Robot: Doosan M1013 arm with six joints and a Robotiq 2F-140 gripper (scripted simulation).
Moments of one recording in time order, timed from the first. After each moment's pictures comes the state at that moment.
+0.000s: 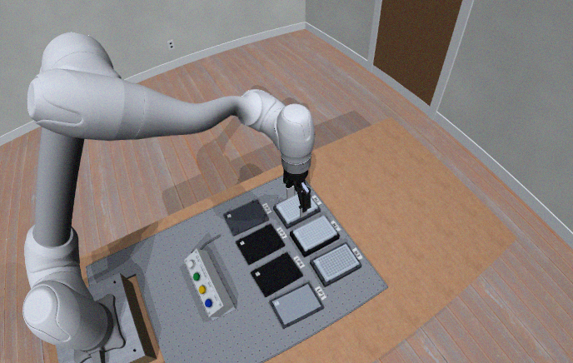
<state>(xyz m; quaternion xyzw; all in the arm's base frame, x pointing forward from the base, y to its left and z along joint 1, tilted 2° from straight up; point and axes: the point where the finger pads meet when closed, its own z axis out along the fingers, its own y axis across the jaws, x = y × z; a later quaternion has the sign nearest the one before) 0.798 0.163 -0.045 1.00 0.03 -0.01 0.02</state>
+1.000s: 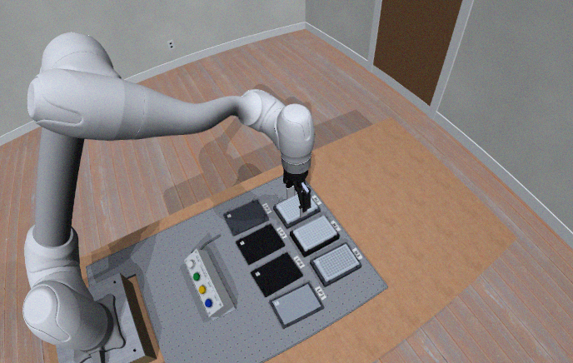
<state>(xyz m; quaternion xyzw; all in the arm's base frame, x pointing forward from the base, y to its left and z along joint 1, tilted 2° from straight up) 0.798 0.163 -0.045 1.00 0.03 -0.01 0.02</state>
